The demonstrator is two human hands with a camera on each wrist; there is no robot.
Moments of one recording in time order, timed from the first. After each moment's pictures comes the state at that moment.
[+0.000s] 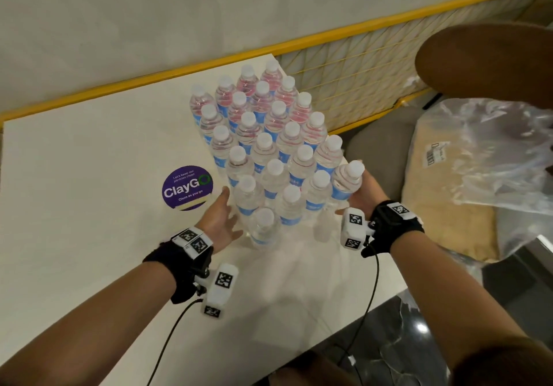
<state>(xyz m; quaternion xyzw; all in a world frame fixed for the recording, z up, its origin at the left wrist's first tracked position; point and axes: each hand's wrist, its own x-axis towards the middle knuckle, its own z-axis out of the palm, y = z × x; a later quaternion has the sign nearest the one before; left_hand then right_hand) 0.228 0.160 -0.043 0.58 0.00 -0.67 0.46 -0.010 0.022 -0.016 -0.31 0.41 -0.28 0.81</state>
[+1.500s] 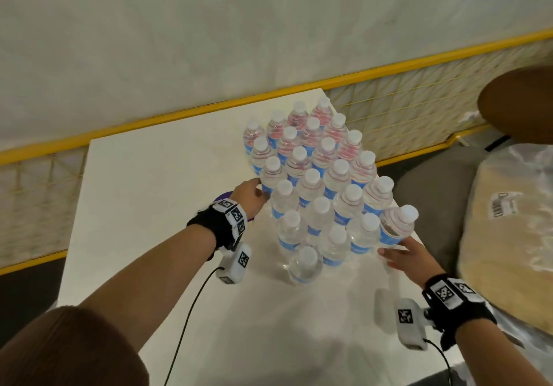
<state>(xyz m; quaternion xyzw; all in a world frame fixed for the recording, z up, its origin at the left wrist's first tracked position) 0.301 0.094 -0.024 0.80 -0.42 -0.35 0.23 -0.061 0.021 -0.103 -0.54 0.58 -0.16 0.59</state>
